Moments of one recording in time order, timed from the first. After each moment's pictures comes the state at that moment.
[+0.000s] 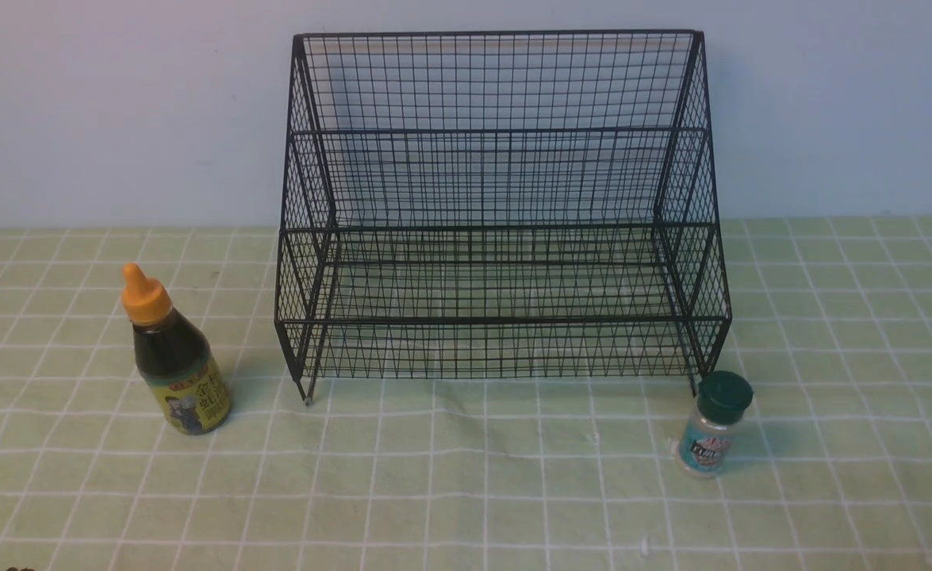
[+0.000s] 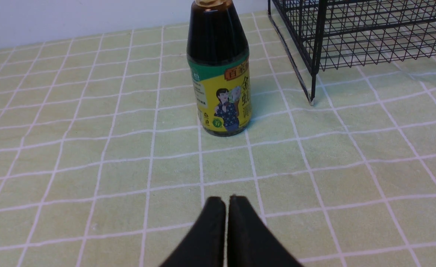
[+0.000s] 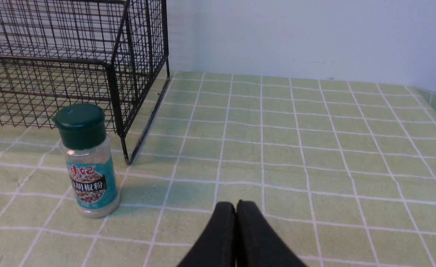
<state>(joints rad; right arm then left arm) 0.03 -0.01 0.02 0.01 0.39 -0.02 -0.07 0.00 0.02 -0.02 0.39 0.06</state>
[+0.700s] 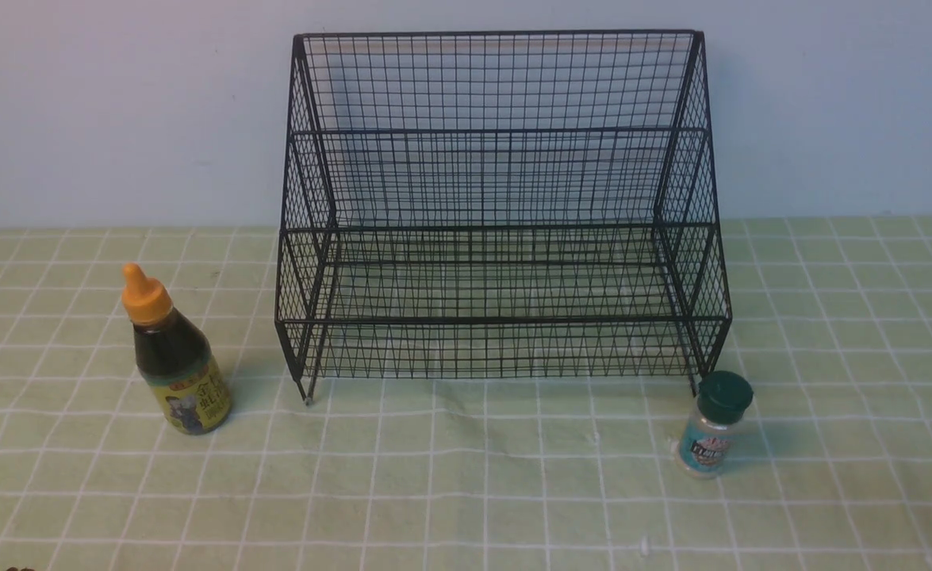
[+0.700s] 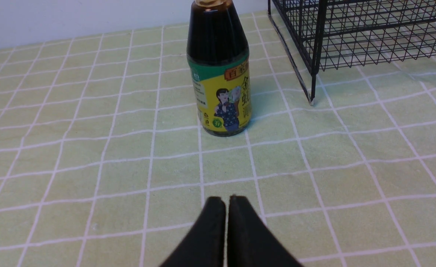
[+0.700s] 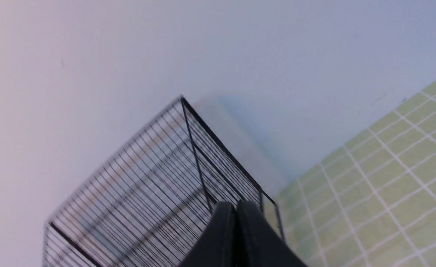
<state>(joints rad) 0.03 -0.01 0.03 0.63 0.04 0.21 -0.07 0.00 0.02 -0.02 0.39 0.06</state>
